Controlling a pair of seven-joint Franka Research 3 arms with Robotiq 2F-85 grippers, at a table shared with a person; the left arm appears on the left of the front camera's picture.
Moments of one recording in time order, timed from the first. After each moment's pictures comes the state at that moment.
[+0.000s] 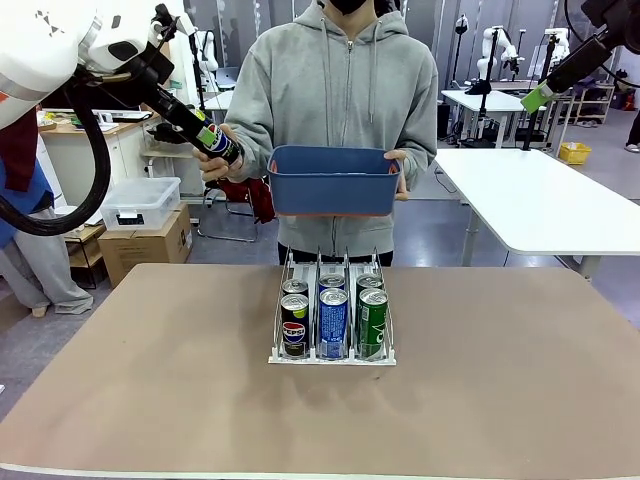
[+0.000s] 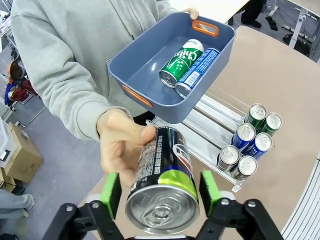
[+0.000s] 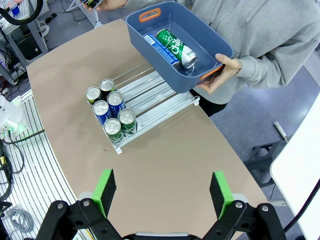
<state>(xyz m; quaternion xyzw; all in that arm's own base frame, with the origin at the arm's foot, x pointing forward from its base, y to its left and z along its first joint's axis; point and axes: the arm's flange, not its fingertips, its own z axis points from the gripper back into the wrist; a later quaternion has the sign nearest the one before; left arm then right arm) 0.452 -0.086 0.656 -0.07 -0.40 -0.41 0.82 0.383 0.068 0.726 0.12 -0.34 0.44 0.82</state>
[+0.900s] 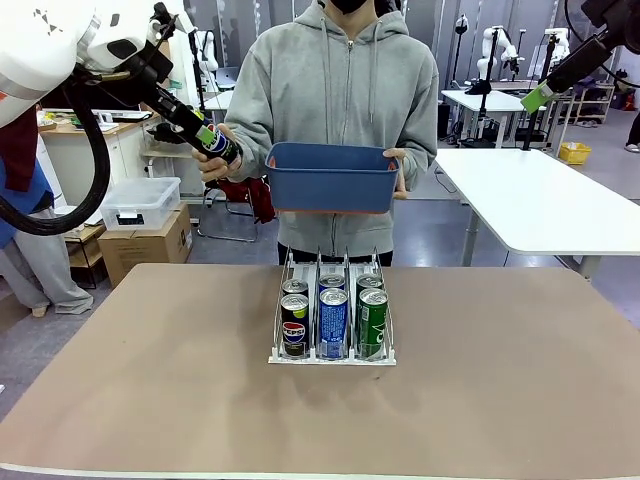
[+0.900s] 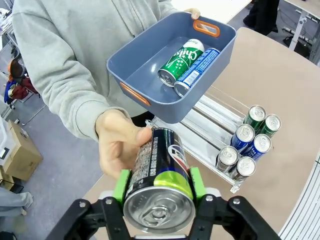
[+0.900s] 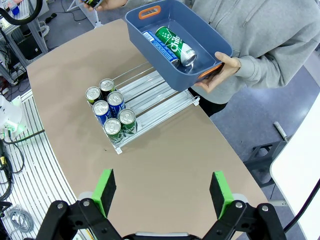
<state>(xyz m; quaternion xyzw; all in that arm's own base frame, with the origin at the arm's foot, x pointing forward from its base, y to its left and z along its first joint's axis) 0.451 -0.085 0.657 -0.07 -0.40 -0.40 0.82 0.383 0.068 0.726 0.12 -0.34 0.44 0.82</state>
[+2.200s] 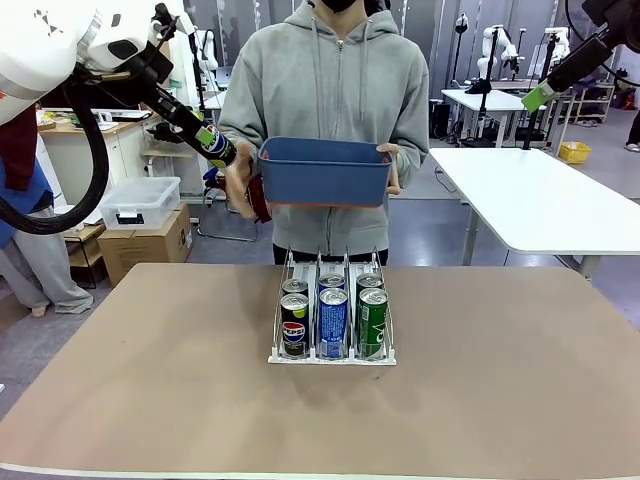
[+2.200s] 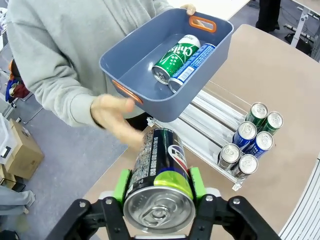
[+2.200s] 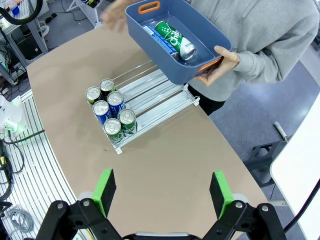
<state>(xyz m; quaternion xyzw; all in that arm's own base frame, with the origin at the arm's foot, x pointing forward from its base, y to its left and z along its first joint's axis) 0.451 -0.086 0.656 -0.07 -0.39 -0.41 0.82 0.383 0.068 0.726 0.12 -0.34 0.44 0.82</state>
